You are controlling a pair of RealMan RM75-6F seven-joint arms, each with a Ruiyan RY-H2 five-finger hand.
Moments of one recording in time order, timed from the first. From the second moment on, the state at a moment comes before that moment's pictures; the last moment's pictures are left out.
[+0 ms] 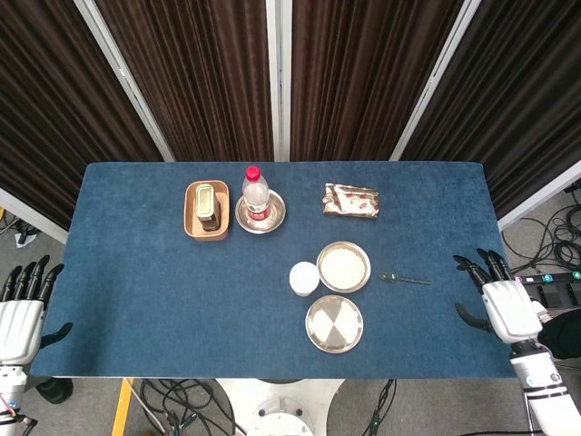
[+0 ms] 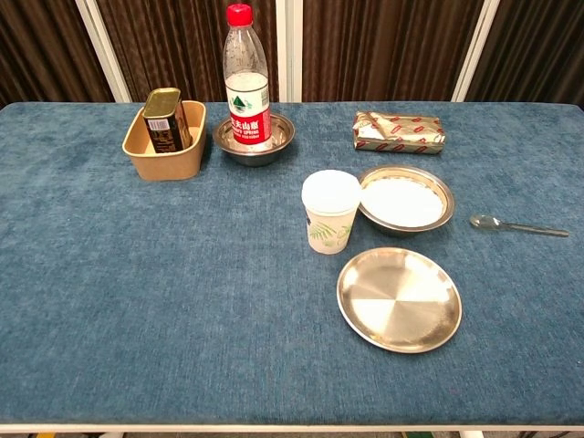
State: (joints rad) left arm -0.05 -1.18 -0.04 -1.59 1.49 1.54 0.19; right arm 0.22 -1.11 0.07 -1.60 -1.54 1.30 0.09
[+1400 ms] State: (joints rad) left arm -0.05 -1.20 -0.04 -1.58 1.46 1.51 0.18; right arm 0.56 -1.51 0.12 -1.13 -1.19 0.76 -0.10
